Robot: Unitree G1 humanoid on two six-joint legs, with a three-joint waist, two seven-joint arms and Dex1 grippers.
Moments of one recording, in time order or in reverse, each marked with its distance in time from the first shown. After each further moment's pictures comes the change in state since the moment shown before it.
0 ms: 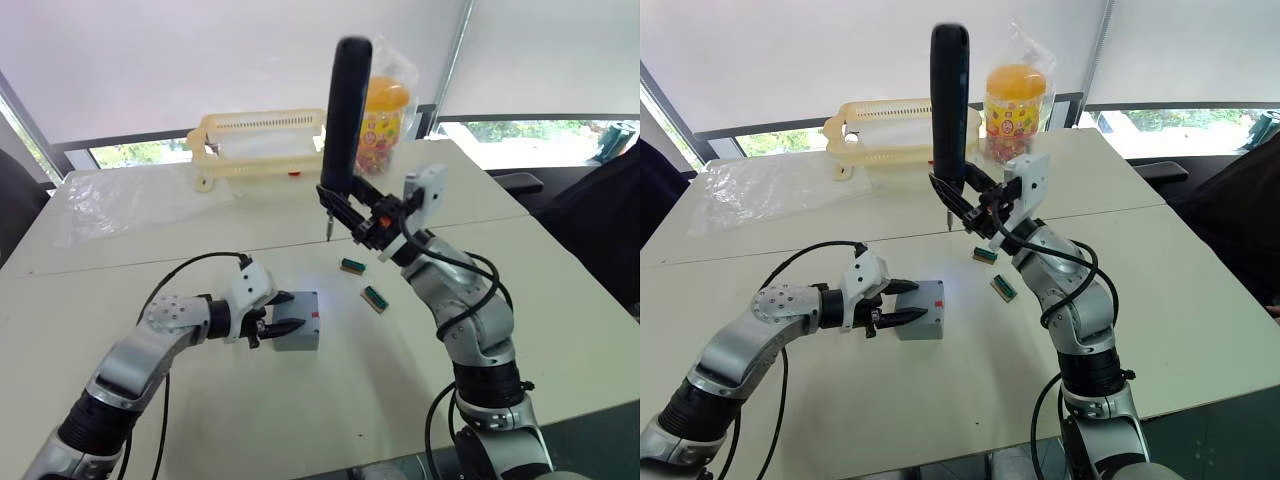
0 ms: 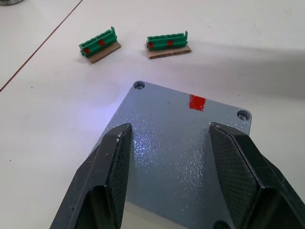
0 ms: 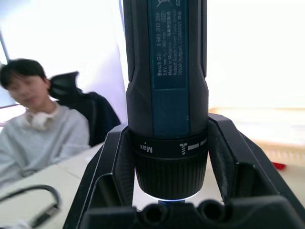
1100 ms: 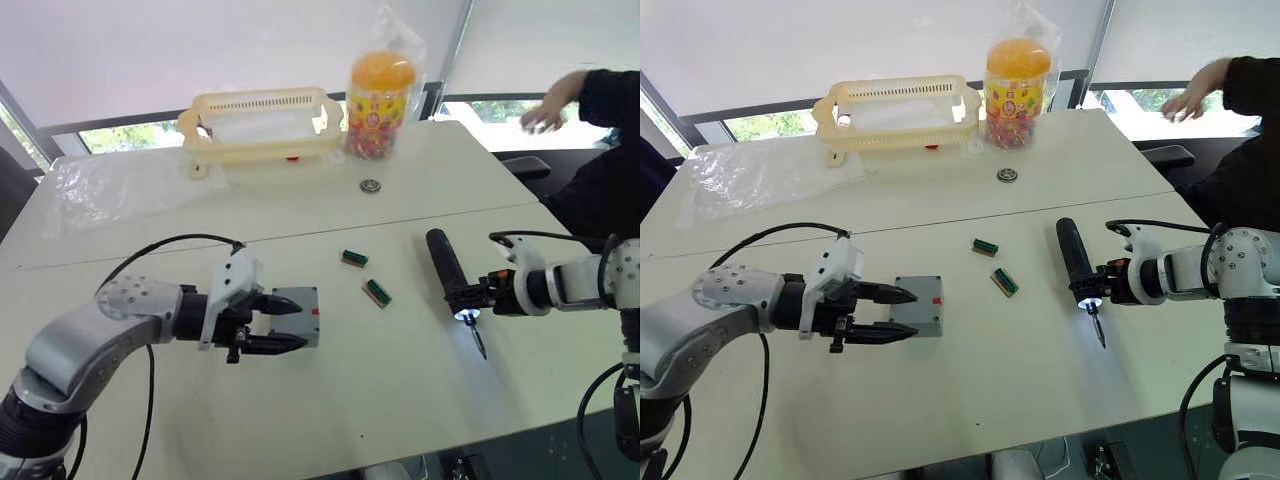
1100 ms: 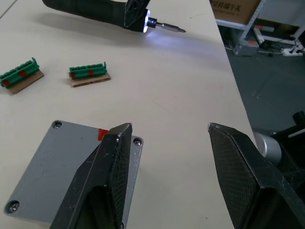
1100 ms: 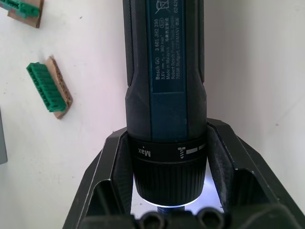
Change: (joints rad) left arm -0.052 0.198 0.167 -0.294 -0.402 0.281 -0.120; right arm -0.099 -0.746 -0.140 0.534 0.549 1.096 -0.217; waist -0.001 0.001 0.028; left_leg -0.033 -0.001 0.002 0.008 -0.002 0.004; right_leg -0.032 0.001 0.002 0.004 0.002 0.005
